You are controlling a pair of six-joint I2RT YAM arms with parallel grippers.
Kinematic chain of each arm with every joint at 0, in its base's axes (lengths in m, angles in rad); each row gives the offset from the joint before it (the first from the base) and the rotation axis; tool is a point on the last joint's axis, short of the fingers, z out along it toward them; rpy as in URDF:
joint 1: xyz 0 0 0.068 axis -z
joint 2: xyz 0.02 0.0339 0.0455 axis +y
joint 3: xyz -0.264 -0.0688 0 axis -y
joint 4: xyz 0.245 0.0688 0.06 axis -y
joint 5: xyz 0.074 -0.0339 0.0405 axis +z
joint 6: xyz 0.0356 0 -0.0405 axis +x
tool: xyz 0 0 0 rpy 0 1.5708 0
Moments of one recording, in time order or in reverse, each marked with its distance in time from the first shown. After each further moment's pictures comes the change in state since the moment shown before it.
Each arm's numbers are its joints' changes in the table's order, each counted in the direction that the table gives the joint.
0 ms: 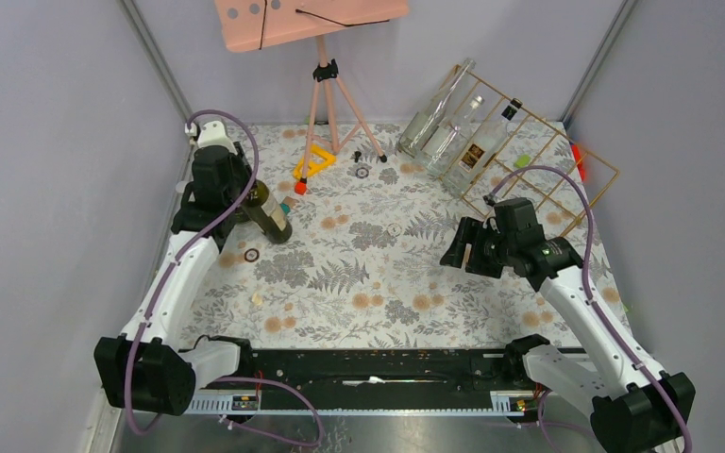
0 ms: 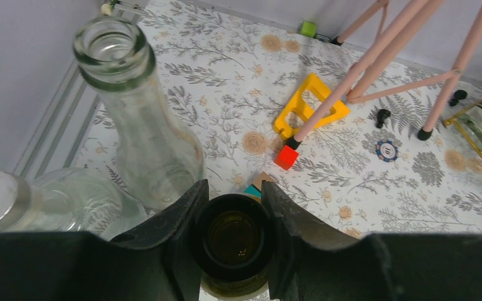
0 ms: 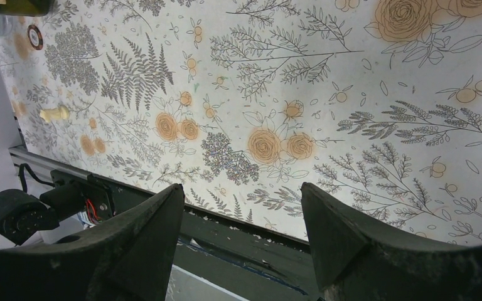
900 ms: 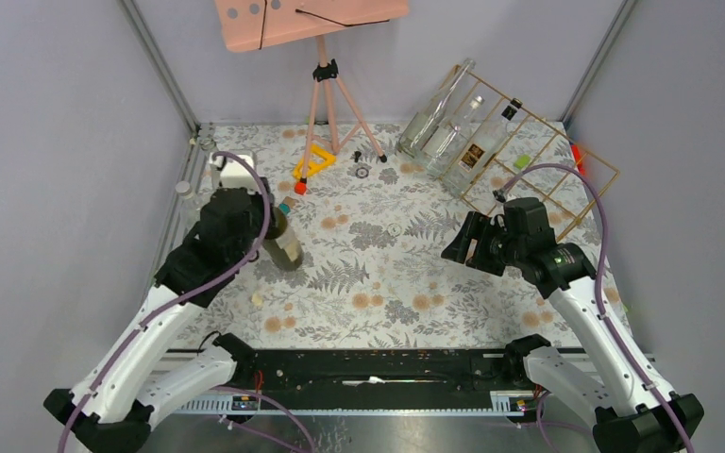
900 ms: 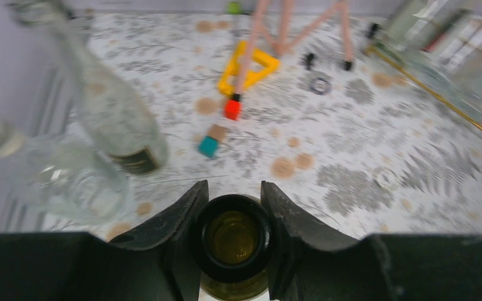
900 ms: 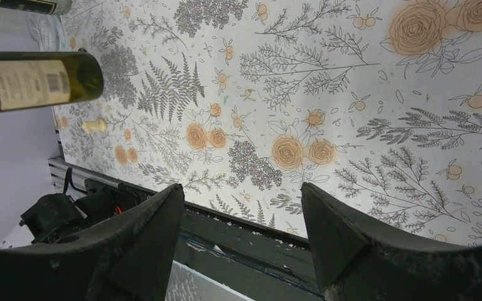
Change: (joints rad) left arm 0.529 -0.299 0.000 -0.287 0.269 0.030; right arm 0.000 -0.071 0.043 -0.006 -0.002 0.060
